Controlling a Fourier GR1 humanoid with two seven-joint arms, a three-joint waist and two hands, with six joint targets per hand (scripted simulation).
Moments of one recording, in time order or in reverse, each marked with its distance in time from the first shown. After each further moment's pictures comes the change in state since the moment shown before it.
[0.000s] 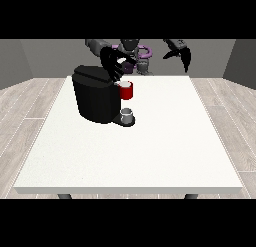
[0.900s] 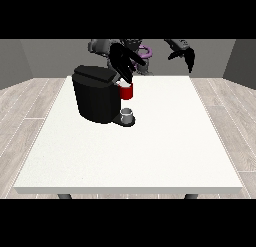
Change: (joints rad) left arm -0.129 -0.019 -0.054 0.005 0.011 -0.053 -0.008; right arm -0.043 -0.189 -0.057 -0.188 0.072 0.053 0.292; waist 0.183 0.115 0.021
